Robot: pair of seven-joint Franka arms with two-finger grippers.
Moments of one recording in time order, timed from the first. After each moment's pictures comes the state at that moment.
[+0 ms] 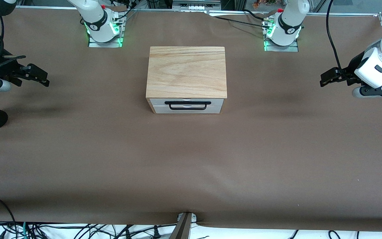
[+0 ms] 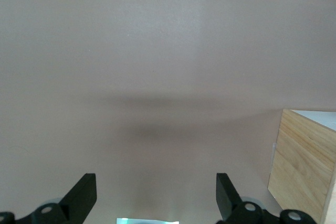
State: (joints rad) left arm 0.03 0.01 -0.08 -1.69 -0.03 1.56 -0.13; right arm 0.02 -0.04 0.00 -1.74 0.01 1.70 0.02
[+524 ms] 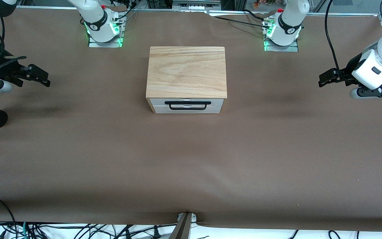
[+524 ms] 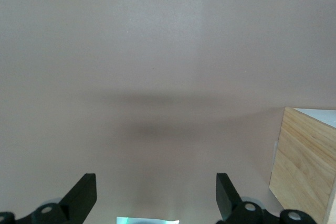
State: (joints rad) left arm 0.03 0.01 -0.08 -1.71 -0.03 1.57 -0.13; right arm 0.02 -0.03 0.00 -1.74 0.02 1.70 0.02
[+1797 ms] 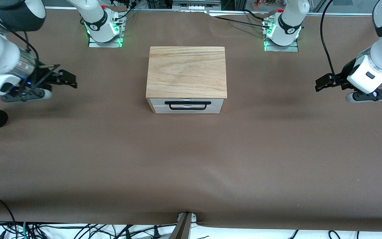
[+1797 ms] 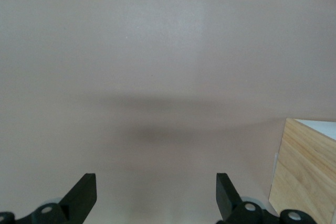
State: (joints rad) left arm 0.03 0.01 -0.09 -1.76 -0.03 1.66 -0.16; right arm 0.12 0.07 0.01 -1.73 0.15 1.66 0.00
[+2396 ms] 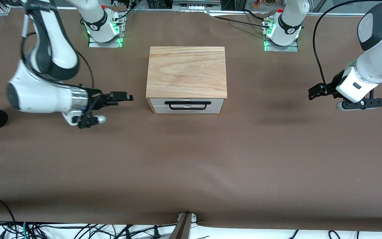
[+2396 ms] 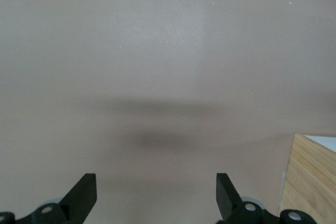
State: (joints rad) left arm 0.03 0.02 -0.09 -1.89 -0.03 1.84 -0.16; right arm 0.25 0.36 0.01 -1.73 0.75 1.82 -0.14
